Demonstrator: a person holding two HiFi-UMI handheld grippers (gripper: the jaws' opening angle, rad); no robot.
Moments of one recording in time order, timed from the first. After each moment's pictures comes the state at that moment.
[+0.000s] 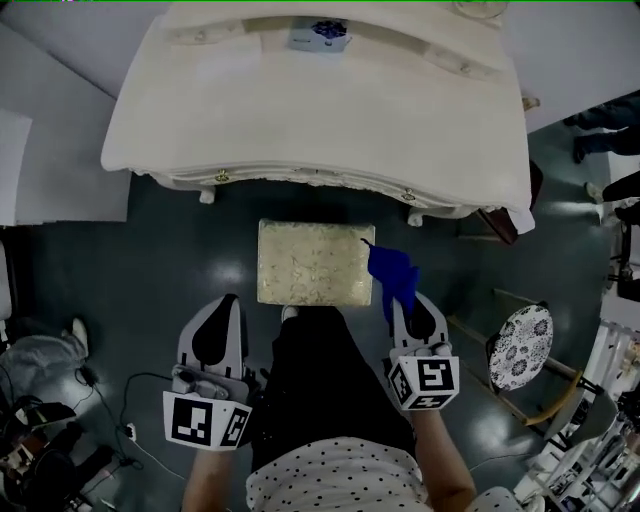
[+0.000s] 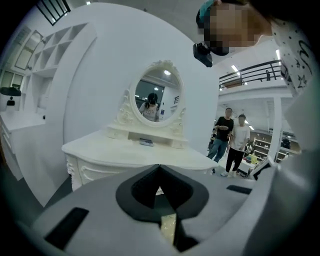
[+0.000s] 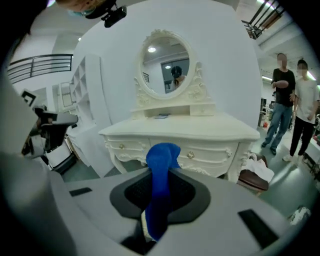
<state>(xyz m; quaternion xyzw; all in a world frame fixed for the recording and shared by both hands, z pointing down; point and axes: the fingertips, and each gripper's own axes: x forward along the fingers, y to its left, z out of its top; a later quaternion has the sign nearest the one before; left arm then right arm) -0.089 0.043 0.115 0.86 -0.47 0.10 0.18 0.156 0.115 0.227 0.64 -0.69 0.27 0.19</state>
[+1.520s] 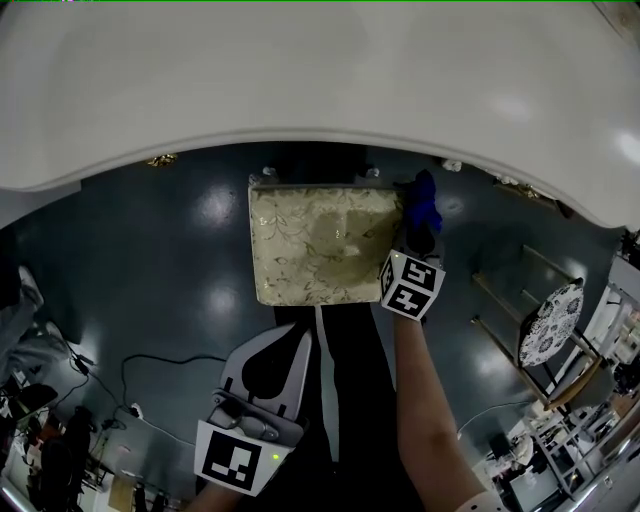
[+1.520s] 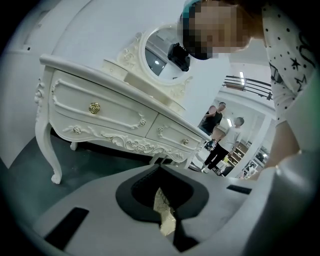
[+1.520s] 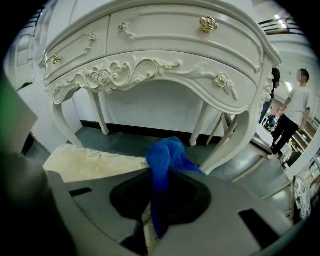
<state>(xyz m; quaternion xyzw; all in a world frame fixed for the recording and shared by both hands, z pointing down) -0.054 0.044 0.343 0.86 -0.33 0.15 0.36 0.172 0.043 0.581 0.72 -0.52 0.32 0.32</state>
